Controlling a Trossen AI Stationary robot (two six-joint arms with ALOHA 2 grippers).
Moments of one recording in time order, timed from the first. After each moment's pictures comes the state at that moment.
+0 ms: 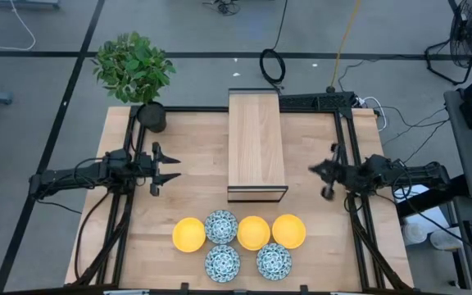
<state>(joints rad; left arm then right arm) 0.16 0.09 0.02 0.06 0.10 0.07 0.06 0.06 0.02 0.36 -0.07 -0.55</state>
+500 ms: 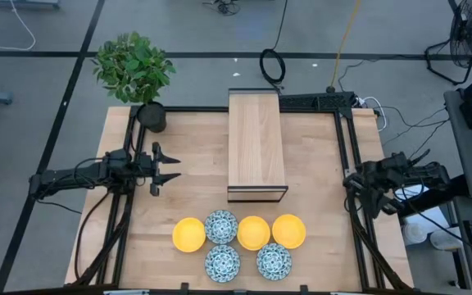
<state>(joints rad) 0.16 0.09 0.02 0.06 0.10 0.07 0.06 0.06 0.02 0.96 -1.03 0.49</state>
